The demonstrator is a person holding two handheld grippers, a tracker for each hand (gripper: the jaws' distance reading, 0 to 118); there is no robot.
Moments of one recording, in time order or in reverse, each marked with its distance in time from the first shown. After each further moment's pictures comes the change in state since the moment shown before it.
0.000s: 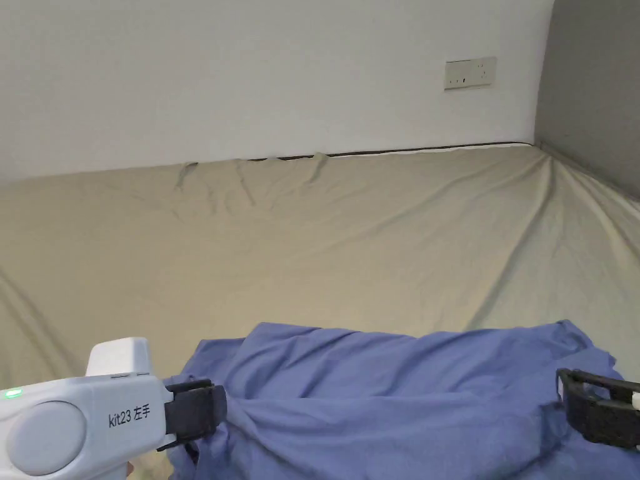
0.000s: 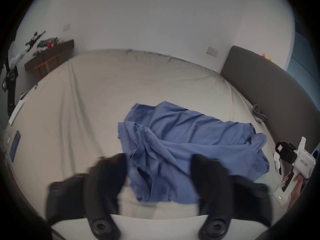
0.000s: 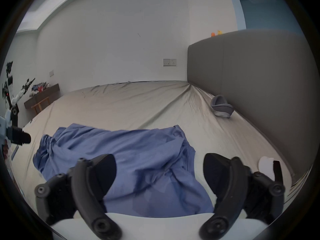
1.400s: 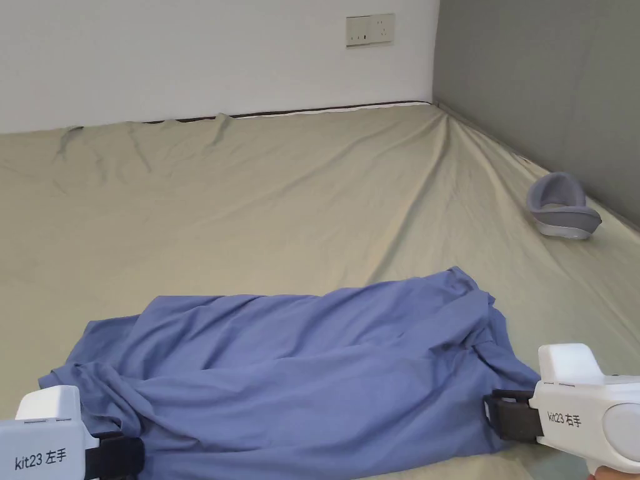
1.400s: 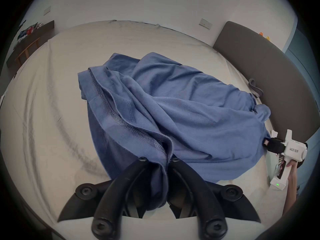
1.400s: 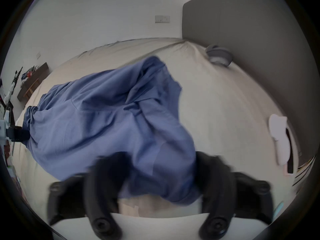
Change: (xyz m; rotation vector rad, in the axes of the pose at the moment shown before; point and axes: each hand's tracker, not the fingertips) left arm -0.014 -0.037 -0.085 -0.260 -0.145 -0.025; right arm 0.065 -0.067 -0.073 -0.396 0.022 -0.058
